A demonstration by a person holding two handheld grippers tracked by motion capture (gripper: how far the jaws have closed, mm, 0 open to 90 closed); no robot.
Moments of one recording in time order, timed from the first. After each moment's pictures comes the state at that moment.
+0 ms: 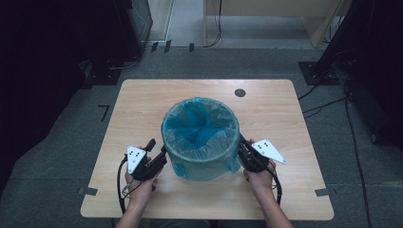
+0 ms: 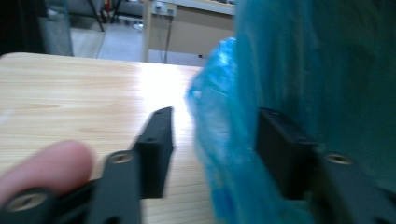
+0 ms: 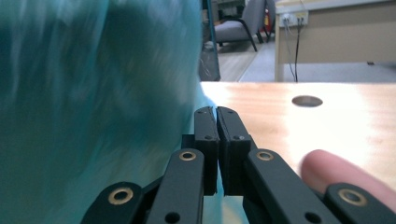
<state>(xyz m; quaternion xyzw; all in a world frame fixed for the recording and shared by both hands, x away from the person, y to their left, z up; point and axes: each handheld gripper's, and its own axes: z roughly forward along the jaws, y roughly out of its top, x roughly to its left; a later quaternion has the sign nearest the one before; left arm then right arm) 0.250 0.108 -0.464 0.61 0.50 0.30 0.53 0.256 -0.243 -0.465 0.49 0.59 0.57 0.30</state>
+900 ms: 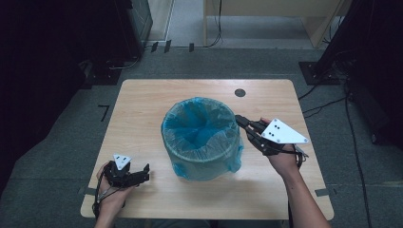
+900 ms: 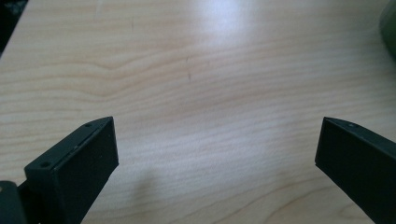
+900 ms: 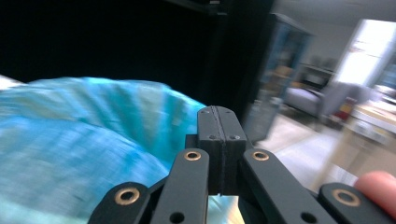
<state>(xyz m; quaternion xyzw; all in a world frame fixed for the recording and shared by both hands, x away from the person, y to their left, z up) 0.251 0.175 -0.507 0.72 0.57 0.26 0.30 0.268 -0.266 -0.365 0.21 0.70 0.60 0.33</state>
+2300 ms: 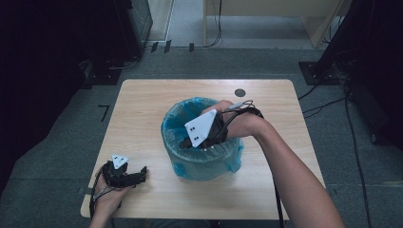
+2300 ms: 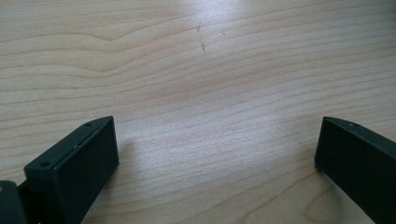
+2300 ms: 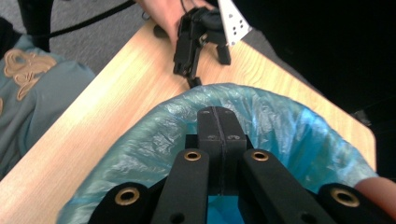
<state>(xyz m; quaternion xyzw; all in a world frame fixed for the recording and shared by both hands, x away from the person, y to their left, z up) 0.258 0.189 -0.519 0.73 0.56 0.23 0.30 0.306 -0.126 -0.308 -0.22 0.90 0.37 0.10</state>
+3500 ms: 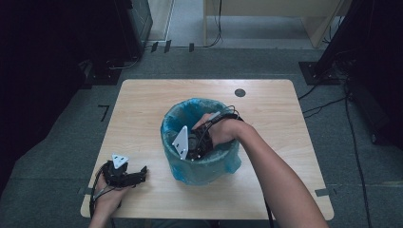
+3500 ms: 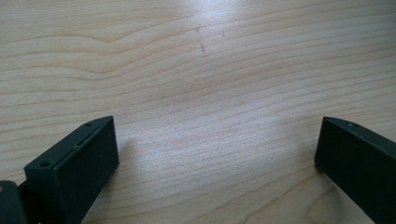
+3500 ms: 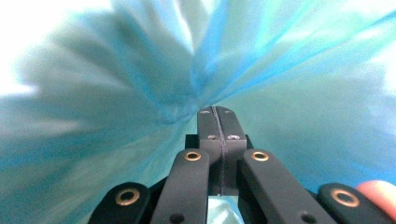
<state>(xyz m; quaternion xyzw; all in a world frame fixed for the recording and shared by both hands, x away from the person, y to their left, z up) 0.259 0.190 -0.519 0.73 0.56 0.23 0.30 0.321 -0.090 -0.376 -0.25 0.94 0.22 0.02</state>
